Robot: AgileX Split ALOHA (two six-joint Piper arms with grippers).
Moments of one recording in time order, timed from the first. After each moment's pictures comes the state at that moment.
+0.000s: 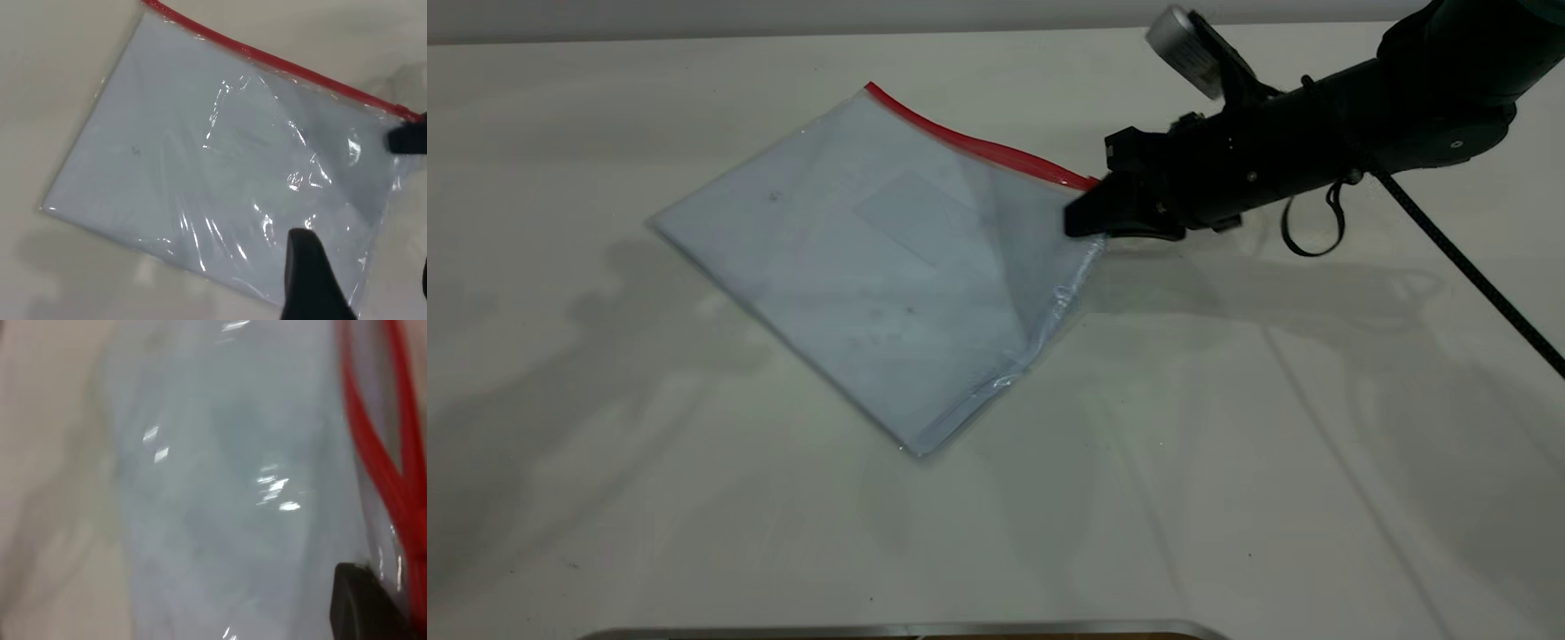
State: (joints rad) left arm -0.14 1.59 -0.97 -0.75 0.39 0.70; right arm 0.22 2.55 -1.34 1.73 0.79 -1.64
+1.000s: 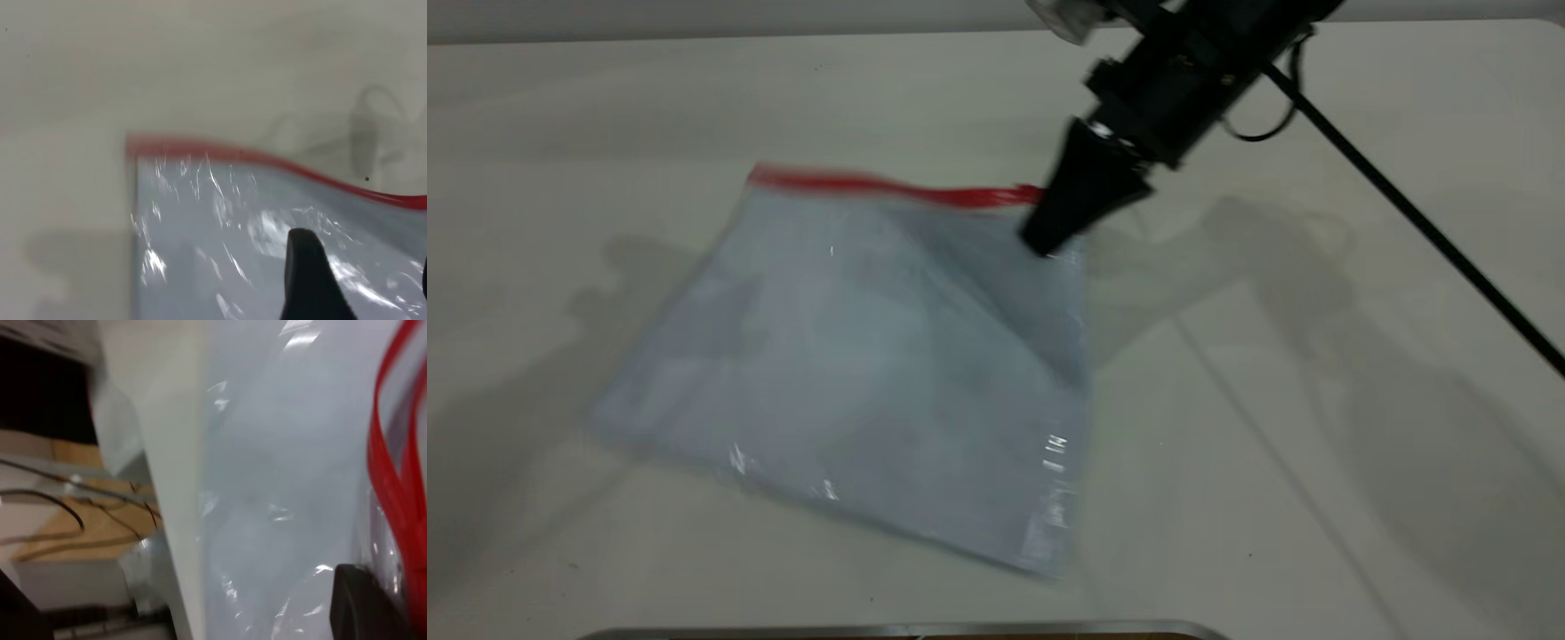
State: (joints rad) left arm -0.14 1.61 -0.97 -0.75 0.36 0.71; right arm 0.28 2.53 -1.69 0.93 1.15 -1.22
